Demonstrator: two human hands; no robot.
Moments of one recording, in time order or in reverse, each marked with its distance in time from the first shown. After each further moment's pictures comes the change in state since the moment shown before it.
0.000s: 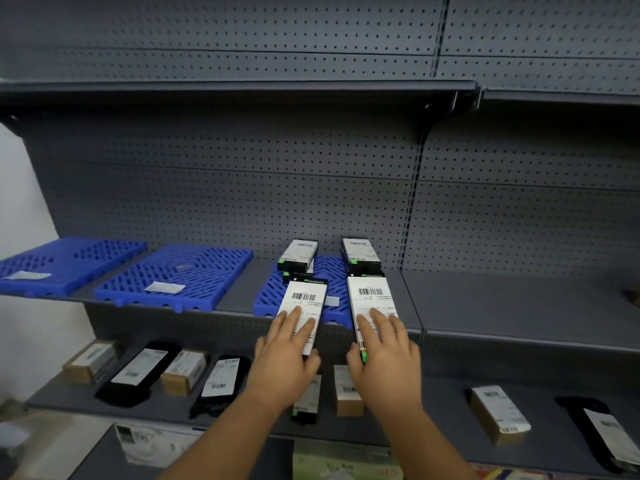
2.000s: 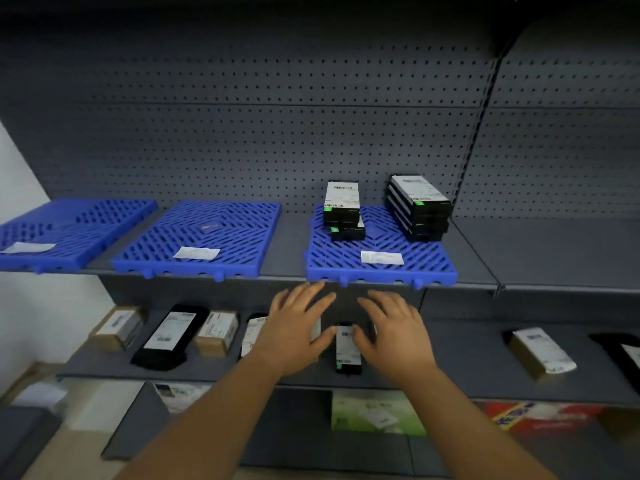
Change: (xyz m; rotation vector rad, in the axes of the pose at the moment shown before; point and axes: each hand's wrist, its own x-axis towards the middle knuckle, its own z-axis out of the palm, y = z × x) left_hand 0.038 -0.158 0.016 0.073 -0.059 0.353; right_hand 0.011 -0.082 0.105 0.064 -0.159 -0.129
